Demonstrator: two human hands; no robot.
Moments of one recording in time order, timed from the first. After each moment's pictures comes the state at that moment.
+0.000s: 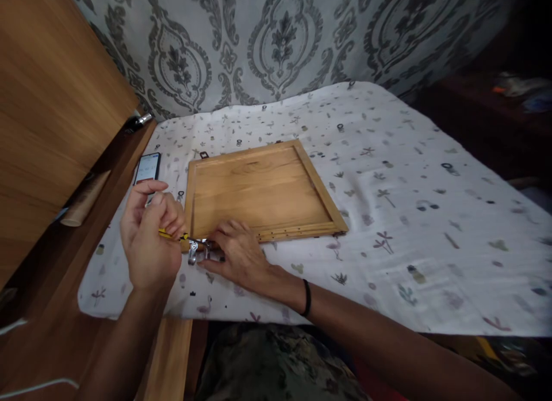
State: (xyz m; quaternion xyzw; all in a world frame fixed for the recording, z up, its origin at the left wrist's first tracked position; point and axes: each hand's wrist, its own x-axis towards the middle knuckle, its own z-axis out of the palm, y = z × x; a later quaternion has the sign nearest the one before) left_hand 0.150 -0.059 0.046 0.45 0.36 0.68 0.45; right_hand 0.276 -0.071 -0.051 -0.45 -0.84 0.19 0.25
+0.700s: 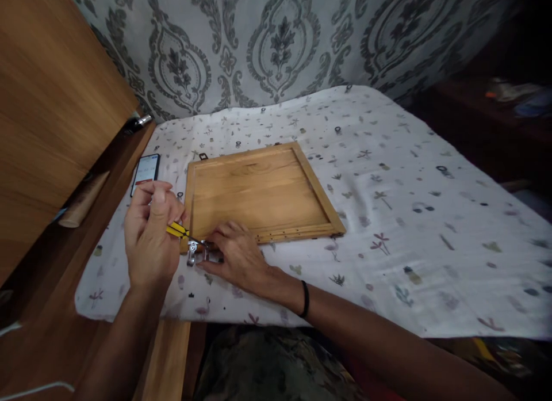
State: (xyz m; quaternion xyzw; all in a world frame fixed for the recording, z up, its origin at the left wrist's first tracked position) left_hand 0.152 -0.058 0.043 0.47 0.39 0.67 0.42; right_hand 0.276 -0.071 -0.052 -0.45 -0.83 0.19 0.25
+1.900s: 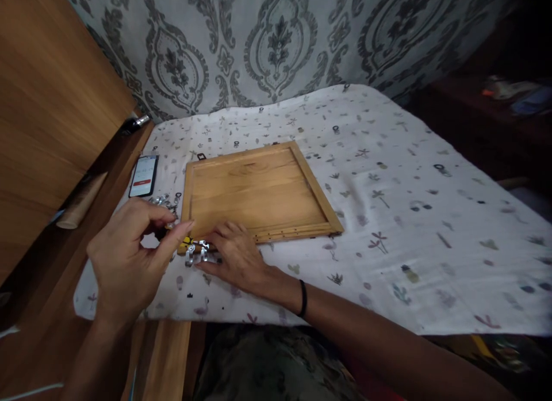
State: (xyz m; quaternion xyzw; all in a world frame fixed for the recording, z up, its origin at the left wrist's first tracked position) left_hand 0.124 -0.080 0.062 0.75 0.45 0.48 0.03; right_hand 0.276 -0.072 -0.054 -0.45 -0.83 0.20 0.25
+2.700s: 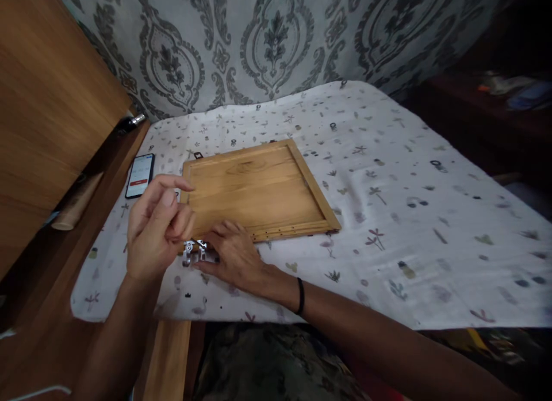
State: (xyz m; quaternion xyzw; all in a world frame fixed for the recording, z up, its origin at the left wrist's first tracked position) left_hand 0.154 -0.054 0.053 0.57 0.32 0.56 0.51; right_hand 0.277 -0.072 -0.047 -0.45 -0.84 0.18 0.23
